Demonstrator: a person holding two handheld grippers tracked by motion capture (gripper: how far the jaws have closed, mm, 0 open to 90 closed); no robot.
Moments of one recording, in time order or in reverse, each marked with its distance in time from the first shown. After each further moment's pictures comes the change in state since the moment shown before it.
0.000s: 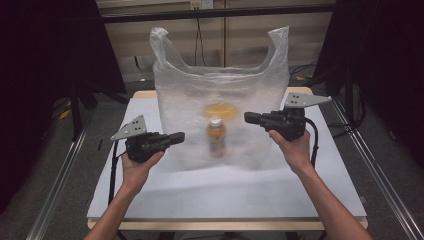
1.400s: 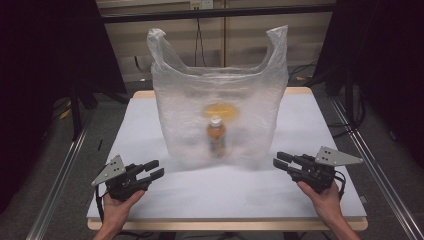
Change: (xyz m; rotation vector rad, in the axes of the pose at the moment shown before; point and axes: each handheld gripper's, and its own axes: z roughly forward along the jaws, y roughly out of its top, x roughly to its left) left arm -0.028 -0.099 -0.063 0.000 0.181 -0.086; right arm 0.028 -0.120 -0.081 0.000 -0.153 0.023
